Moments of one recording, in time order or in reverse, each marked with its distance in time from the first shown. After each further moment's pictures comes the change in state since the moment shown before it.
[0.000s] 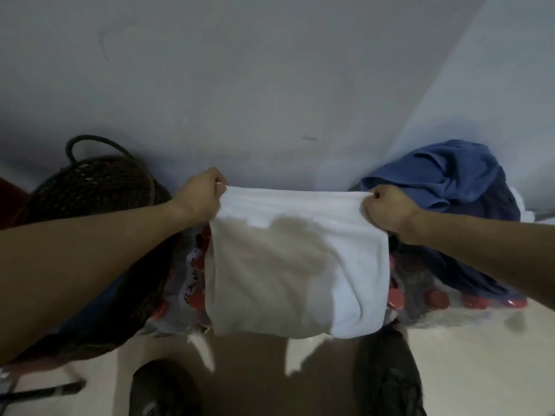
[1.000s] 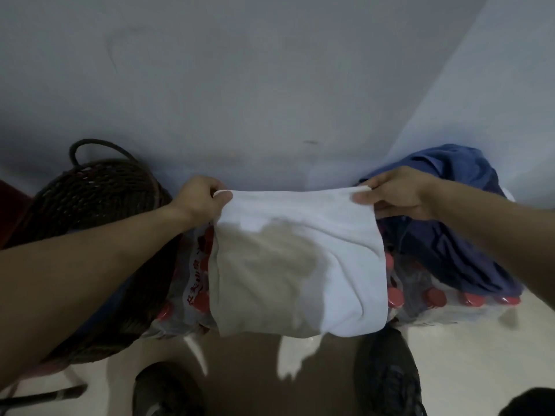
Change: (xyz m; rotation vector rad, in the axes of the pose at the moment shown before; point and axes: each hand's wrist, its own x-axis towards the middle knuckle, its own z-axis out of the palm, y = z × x) left_hand -0.009 0.003 -0.007 -0.149 0.028 -0.004; right_hand 0.006 -0.018 -0.036 0.410 -0.270 0.083
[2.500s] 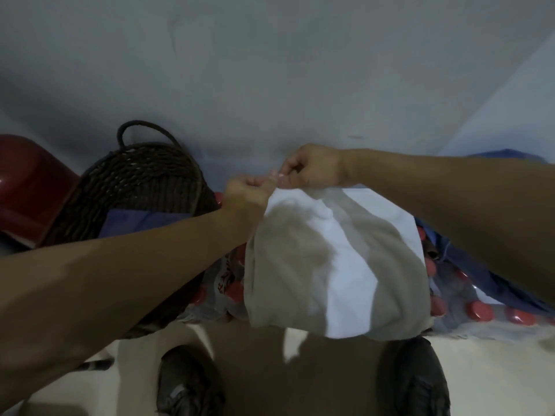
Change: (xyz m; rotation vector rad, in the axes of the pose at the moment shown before) left_hand -0.042 0.044 0.013 -0.741 0.307 -0.381; right_hand 0.033 -0.097 0.147 -0.628 -0.319 -0.504
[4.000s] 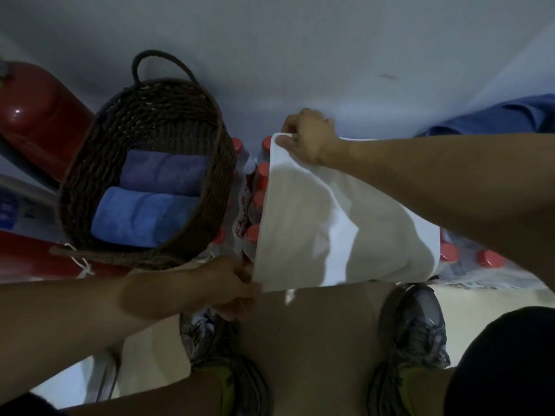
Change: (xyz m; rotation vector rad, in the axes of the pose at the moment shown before) left_hand -0.107 -0.101 -0.110 0.569 -0.754 -0.681; right_hand 0.039 0.014 0.075 -0.395 0.377 0.045
